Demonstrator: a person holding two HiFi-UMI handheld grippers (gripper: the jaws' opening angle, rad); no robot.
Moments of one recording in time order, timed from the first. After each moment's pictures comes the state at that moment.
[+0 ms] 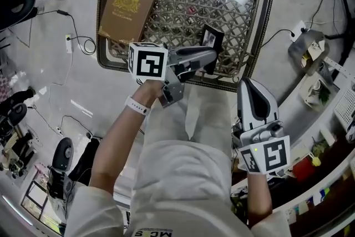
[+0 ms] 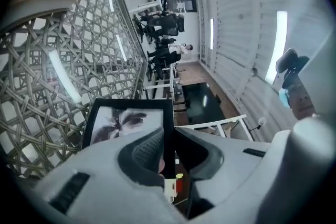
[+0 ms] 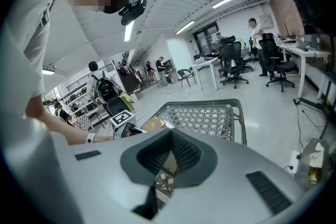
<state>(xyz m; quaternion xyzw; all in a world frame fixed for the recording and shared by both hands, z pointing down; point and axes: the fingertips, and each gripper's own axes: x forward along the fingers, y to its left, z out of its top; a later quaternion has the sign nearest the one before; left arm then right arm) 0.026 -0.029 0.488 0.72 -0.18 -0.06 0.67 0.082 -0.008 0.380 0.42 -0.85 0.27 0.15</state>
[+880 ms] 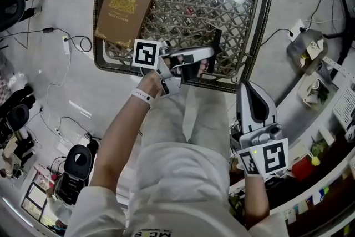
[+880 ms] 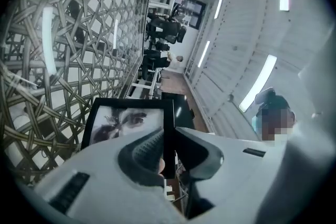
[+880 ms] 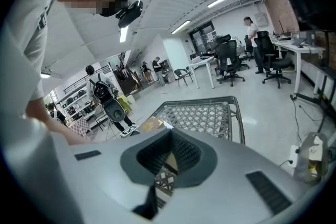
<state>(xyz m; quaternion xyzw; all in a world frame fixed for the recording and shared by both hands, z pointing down) 0.032 -0.038 0.490 0.65 -0.05 -0.22 0.72 0.086 -0.007 0.387 0.43 -0.84 0.29 0.15</state>
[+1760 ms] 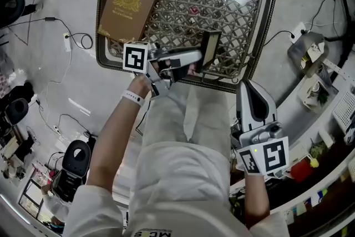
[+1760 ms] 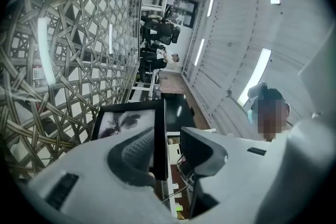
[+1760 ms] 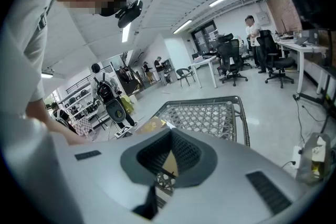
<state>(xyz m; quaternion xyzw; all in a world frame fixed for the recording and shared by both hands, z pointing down) -0.006 -0.023 0.493 0.69 -0.07 -0.21 0.69 0.075 -0.008 0.388 0.42 -0.85 0.29 0.15</state>
